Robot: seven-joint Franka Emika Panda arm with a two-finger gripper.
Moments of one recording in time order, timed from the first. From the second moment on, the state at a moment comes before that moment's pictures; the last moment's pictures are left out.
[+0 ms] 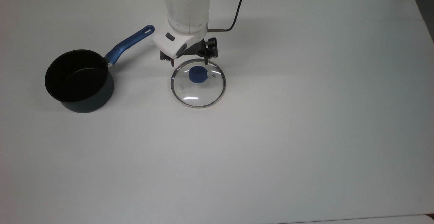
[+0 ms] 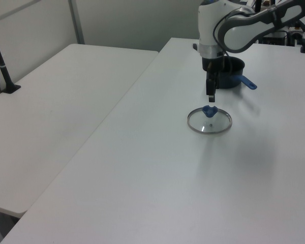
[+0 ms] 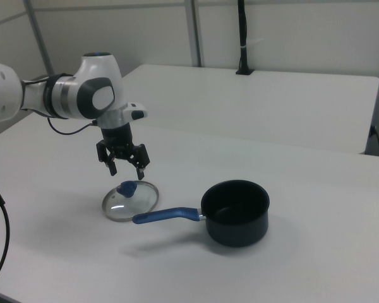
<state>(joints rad) 0.14 0.24 -0.05 -1.83 -0.05 2.01 -0.01</state>
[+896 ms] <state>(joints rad) 0.14 0.34 -0.01 -1.85 -0.04 2.14 0.06</state>
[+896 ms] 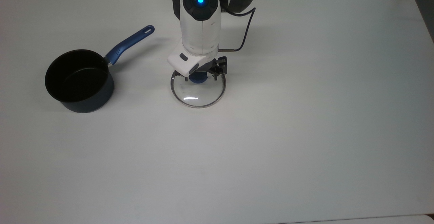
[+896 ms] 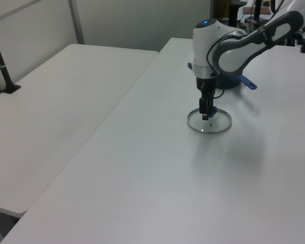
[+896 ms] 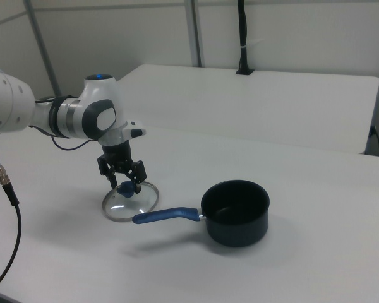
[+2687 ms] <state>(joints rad) -0.13 0.27 -0.04 -1.62 -0.06 1.95 -0.16</state>
